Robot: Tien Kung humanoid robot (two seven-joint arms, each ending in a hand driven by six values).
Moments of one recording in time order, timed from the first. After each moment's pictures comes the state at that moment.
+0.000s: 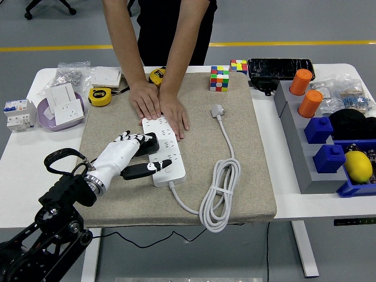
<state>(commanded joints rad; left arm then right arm) -0.12 0.16 -1.07 -1.52 2.21 -0.03 0.23 0.07 -0.09 1.41 0.18 -1.37 0.01 -0.06</state>
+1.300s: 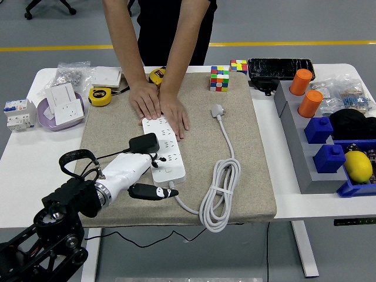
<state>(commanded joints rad) -0.10 0.21 -0.99 -1.78 2.26 -0.38 0.47 0.07 -0.09 1.41 0.18 -1.37 0.01 -0.06</state>
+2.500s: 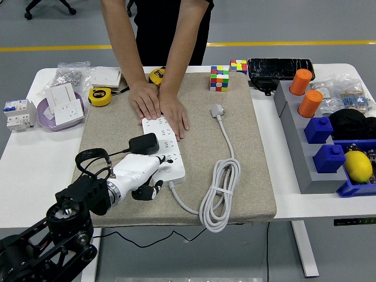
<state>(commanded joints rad) -0.15 0.20 -0.93 -1.71 2.27 -0.36 0.45 0.07 -0.09 1.40 0.18 -1.37 0.01 -0.06</state>
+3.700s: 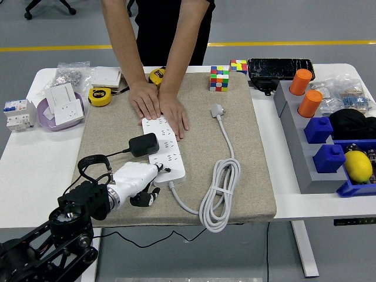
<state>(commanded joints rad) -0.13 0.19 -0.95 -1.70 2.27 -0.32 0.41 0.07 -0.09 1.40 0.18 -1.37 0.01 -0.06</state>
